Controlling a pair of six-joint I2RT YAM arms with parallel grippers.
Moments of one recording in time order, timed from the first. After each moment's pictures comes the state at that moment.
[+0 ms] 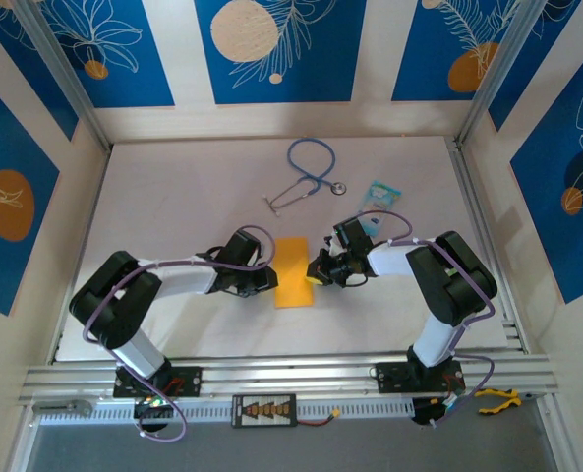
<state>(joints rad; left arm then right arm) -0.69 1.62 0.71 -0.07 0.33 -0.87 0.49 1.72 0.71 -0.02 -0.61 0.89</state>
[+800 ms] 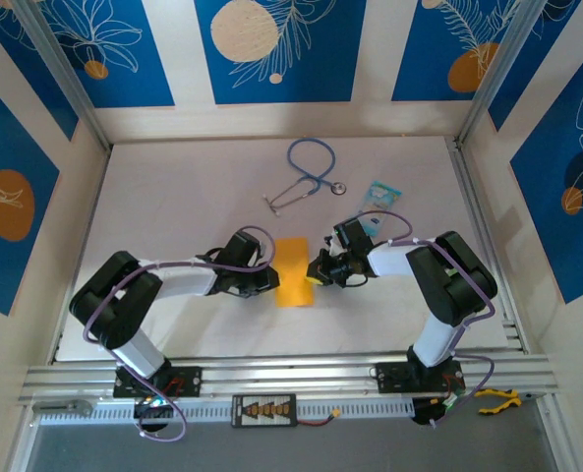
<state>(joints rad) -0.69 1.63 0.69 -0.01 0.35 -0.90 0.48 1.72 0.71 -0.02 -0.61 0.89</state>
